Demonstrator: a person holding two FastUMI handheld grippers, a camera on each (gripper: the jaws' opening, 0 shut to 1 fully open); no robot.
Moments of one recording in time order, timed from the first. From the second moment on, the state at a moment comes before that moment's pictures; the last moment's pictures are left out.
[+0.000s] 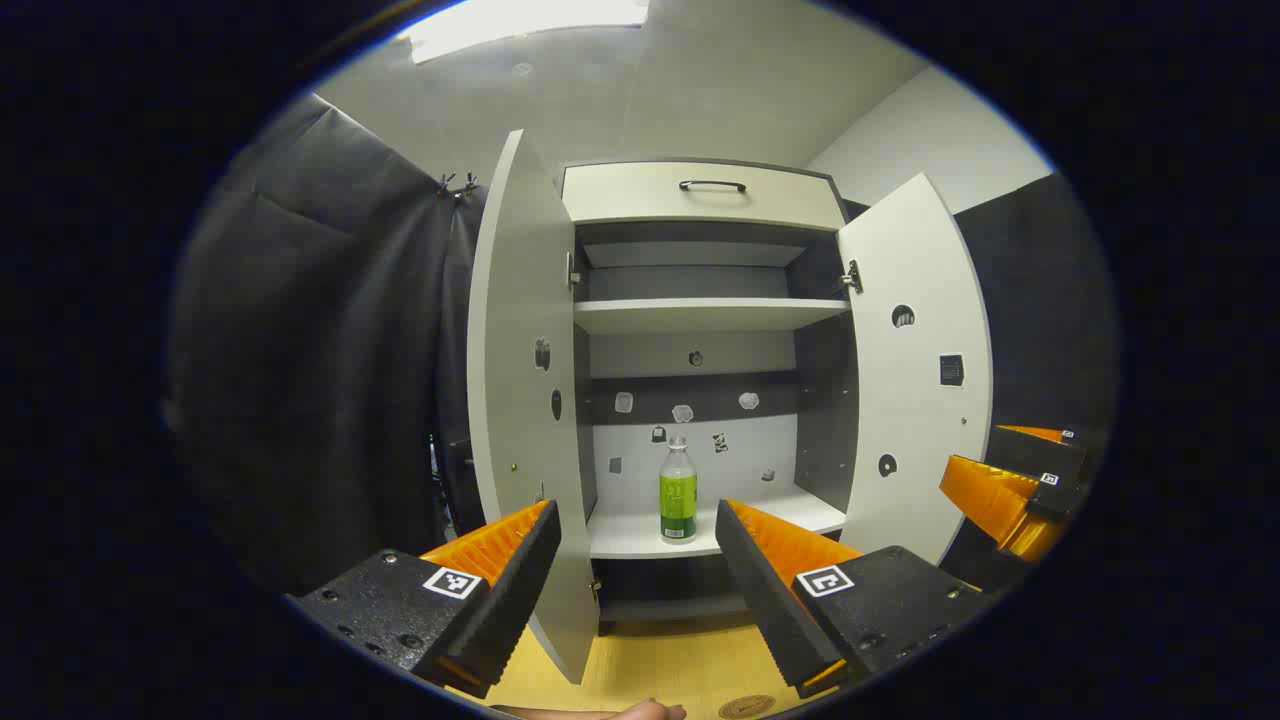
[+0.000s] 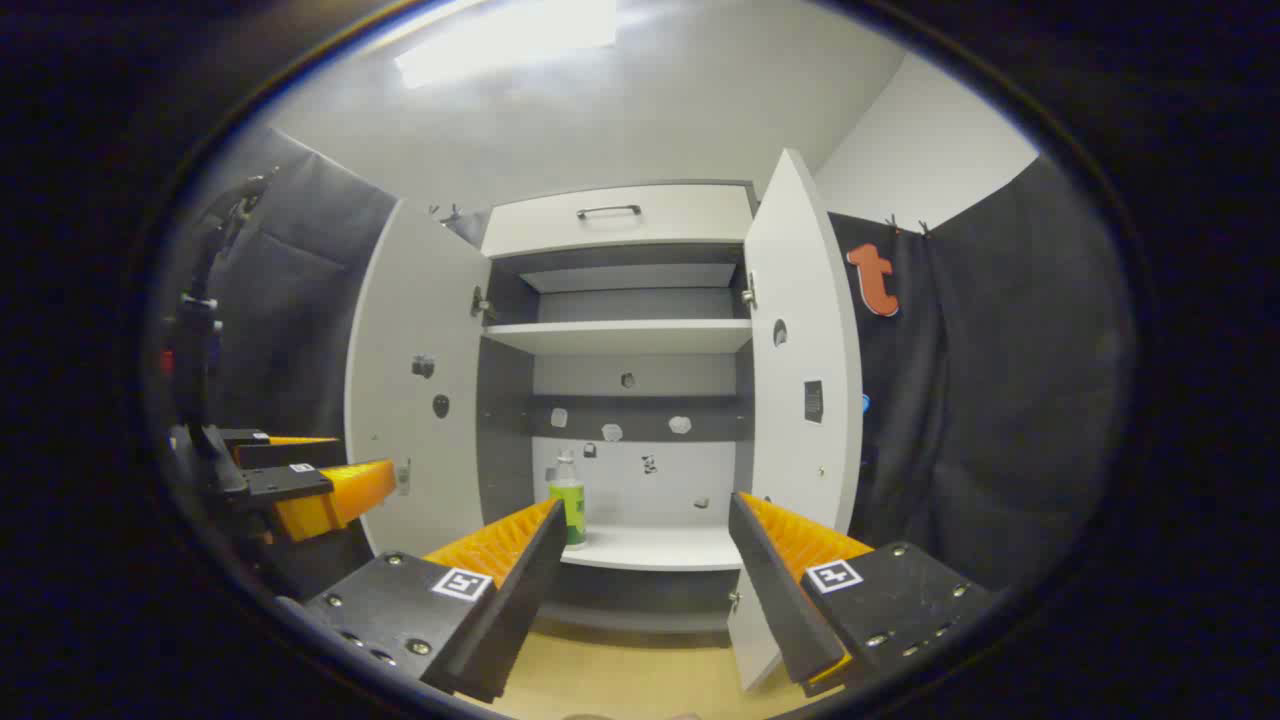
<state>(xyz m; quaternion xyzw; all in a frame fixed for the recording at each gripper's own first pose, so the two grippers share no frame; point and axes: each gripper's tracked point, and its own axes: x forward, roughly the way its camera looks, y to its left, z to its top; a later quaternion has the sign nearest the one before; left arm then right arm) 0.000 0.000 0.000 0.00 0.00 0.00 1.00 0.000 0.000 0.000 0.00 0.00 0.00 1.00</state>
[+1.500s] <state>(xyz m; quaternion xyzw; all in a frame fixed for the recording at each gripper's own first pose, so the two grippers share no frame) 0.168 -0.038 -0.065 0.00 0.01 -0.05 1.00 0.076 -0.039 -0.045 -0.01 0.03 -0.04 1.00</state>
